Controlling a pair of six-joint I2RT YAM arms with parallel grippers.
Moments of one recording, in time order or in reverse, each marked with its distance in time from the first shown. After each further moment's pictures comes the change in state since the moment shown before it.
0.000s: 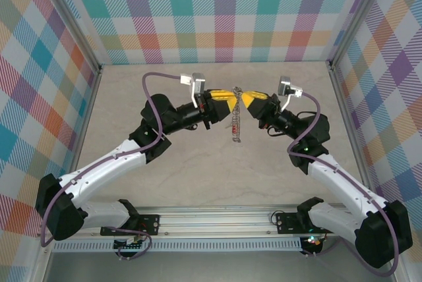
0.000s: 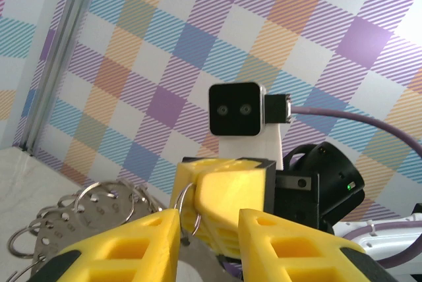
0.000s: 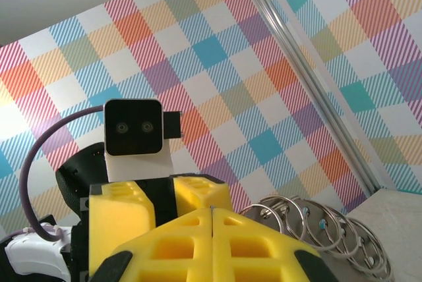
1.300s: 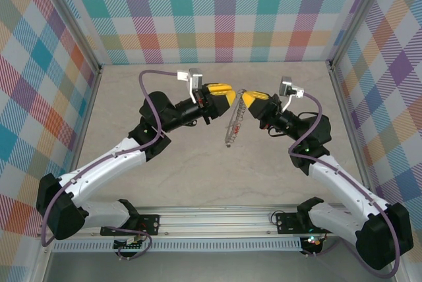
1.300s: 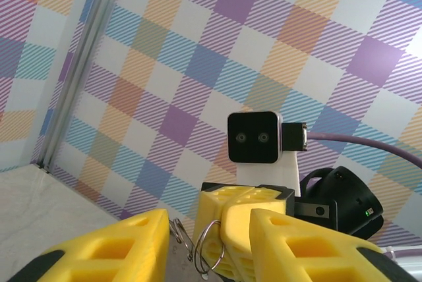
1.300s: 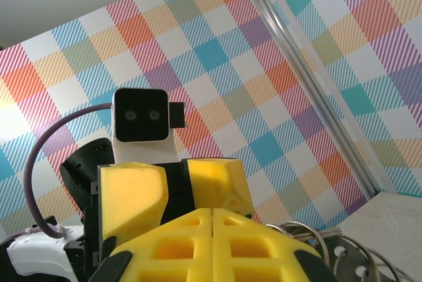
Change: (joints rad) left arm 0.013 0.010 0.022 0.003 -0.051 0.008; right arm 0.000 -0.016 0.000 -0.012 0.007 0.000
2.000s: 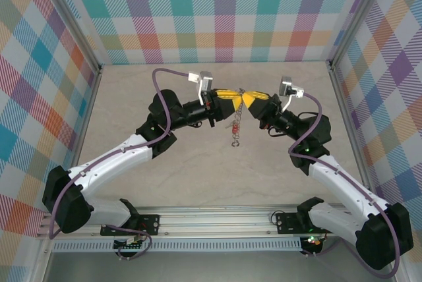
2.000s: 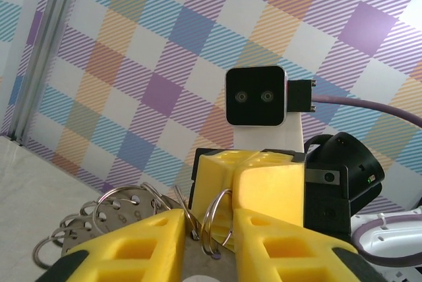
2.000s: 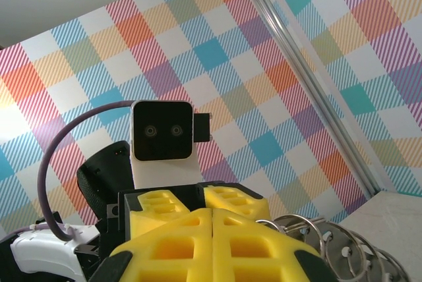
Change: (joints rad) left arm 0.001 0.069 0.009 0.008 0.105 -0.014; right arm 0.000 0.000 0.000 -0.001 -0.001 0.000
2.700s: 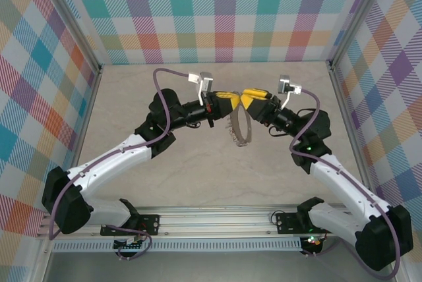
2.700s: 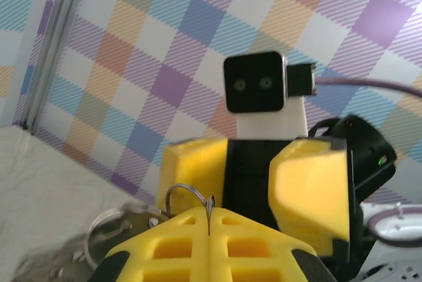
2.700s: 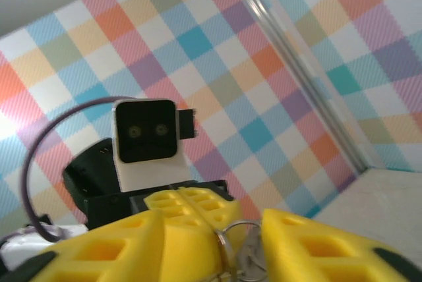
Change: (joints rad) left arm 0.005 -0.012 0.000 -0.075 -0.001 0.039; right arm -0.032 -0.026 0.035 -0.169 -0.010 -0.003
